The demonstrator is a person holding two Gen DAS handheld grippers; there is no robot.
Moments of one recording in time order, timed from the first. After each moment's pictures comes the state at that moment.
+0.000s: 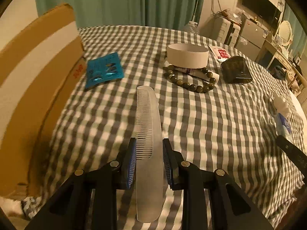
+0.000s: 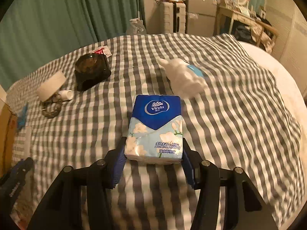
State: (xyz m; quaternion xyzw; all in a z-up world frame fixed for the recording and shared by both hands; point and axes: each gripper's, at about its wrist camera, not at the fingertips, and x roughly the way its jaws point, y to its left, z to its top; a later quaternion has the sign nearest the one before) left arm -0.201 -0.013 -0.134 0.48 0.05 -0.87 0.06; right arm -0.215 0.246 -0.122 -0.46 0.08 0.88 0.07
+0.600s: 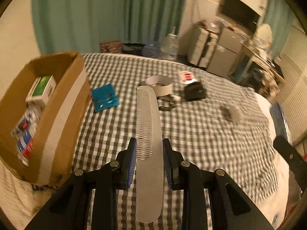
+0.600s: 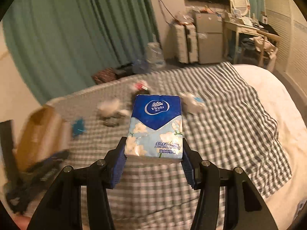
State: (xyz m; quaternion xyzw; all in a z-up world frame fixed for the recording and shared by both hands) left arm -0.141 -0.007 -0.003 0.45 0.05 -0.89 -0.02; right arm -0.110 0.201 0.027 -0.37 0.11 0.92 0.00
